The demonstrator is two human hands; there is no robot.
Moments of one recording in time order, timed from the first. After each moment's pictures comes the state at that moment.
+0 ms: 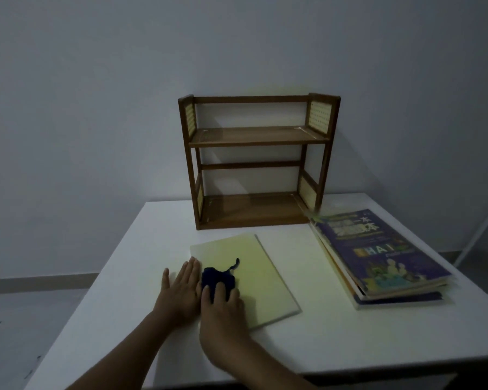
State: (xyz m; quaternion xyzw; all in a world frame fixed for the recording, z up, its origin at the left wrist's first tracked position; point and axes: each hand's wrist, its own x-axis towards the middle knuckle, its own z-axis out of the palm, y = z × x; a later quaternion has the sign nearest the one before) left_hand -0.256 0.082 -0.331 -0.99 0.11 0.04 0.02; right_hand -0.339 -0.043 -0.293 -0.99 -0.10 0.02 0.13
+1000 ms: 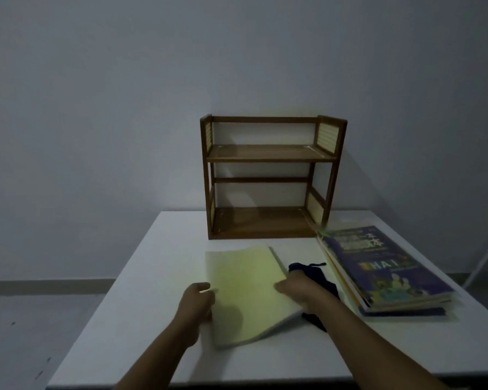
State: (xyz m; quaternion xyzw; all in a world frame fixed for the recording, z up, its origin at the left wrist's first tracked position) left_hand -0.308 0.059 -0.290 -0.74 -0.16 0.05 -0.65; right_hand -0.271 -0.167 -0.263 -0.88 0.17 0.18 0.41
